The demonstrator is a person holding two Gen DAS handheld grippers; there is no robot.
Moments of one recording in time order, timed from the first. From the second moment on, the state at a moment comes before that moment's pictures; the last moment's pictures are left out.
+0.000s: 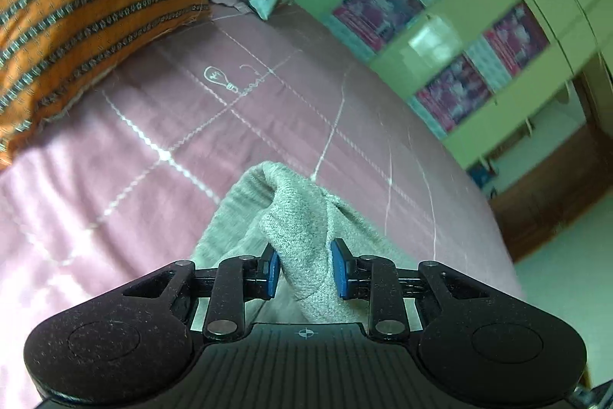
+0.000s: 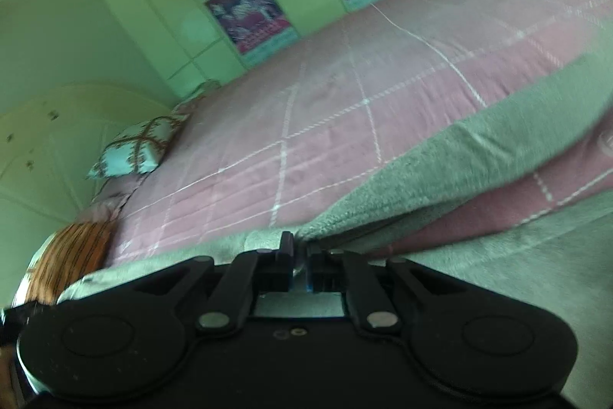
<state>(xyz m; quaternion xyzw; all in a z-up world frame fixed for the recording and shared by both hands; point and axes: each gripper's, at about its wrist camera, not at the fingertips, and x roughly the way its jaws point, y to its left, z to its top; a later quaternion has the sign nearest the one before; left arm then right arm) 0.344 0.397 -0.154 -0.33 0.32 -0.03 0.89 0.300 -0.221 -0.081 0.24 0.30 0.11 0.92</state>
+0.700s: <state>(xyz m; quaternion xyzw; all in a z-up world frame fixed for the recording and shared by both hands) 0.300 0.415 -0.188 -0.28 0.37 0.00 0.88 0.242 -0.198 -0.114 0.17 0.35 0.13 0.91</state>
